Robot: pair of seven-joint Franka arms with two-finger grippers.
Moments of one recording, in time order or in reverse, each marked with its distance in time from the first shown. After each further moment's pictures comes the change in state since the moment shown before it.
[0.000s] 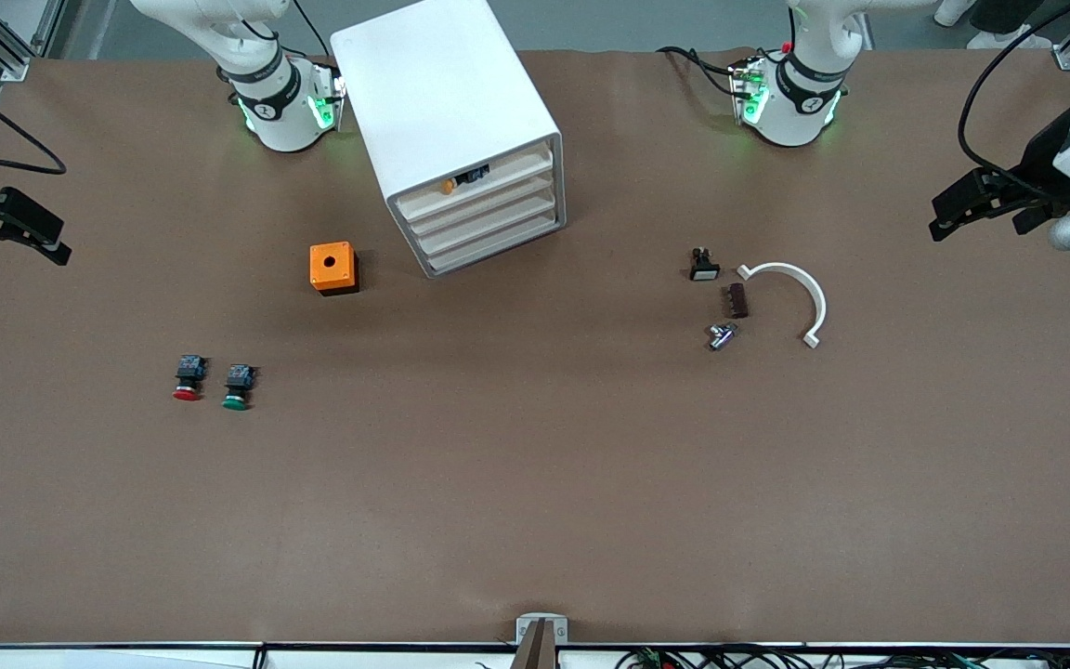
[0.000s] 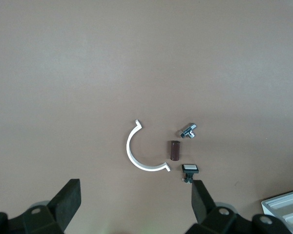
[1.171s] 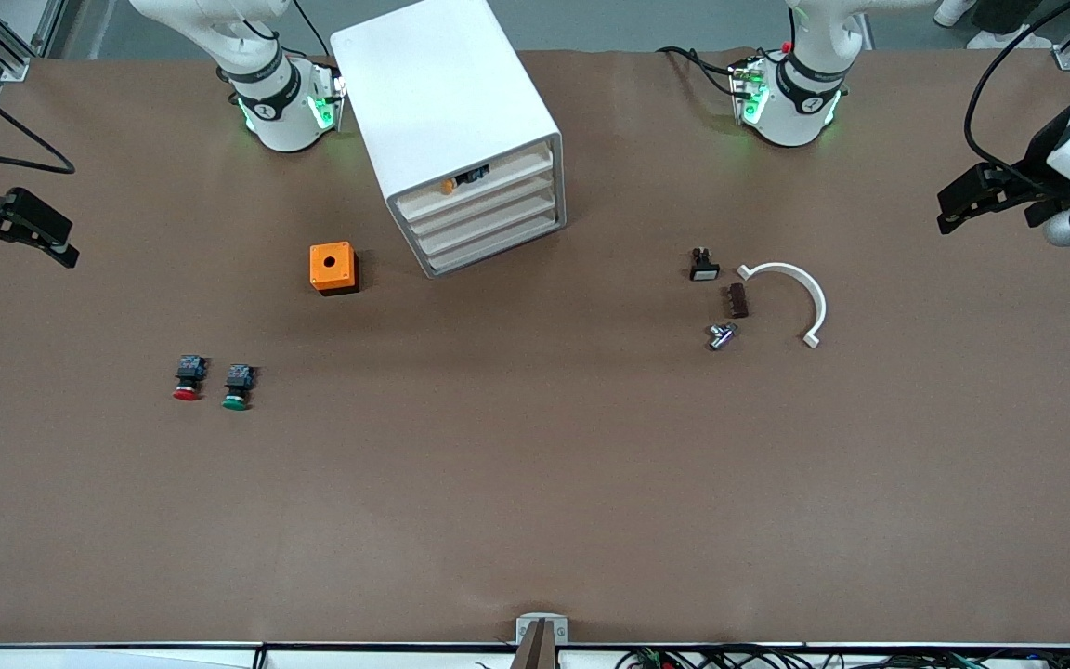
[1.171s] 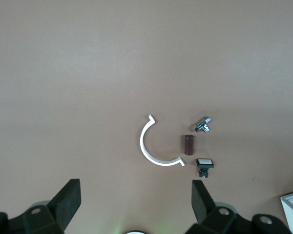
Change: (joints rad) left arm 0.000 0.004 -0.009 0.005 0.062 -0.034 0.026; right arm 0.019 0.012 -0.001 0.026 -0.001 0.001 0.000
